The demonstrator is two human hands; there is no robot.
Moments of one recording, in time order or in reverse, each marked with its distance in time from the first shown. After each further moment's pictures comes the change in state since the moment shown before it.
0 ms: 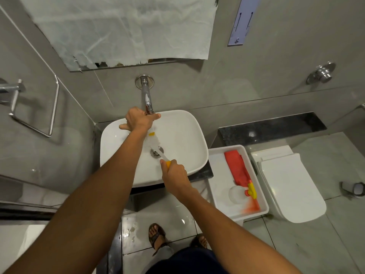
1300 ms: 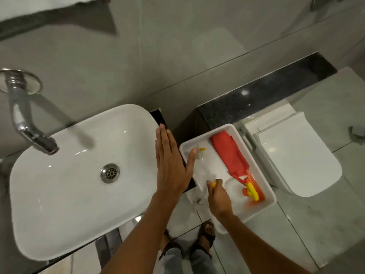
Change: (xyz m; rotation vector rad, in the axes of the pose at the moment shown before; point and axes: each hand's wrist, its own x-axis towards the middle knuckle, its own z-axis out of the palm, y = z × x) left_hand -0.115 -0.058 0.266 0.367 -0.246 0.739; right_hand 0.121 0.309 -0.007 0.197 0.159 0.391
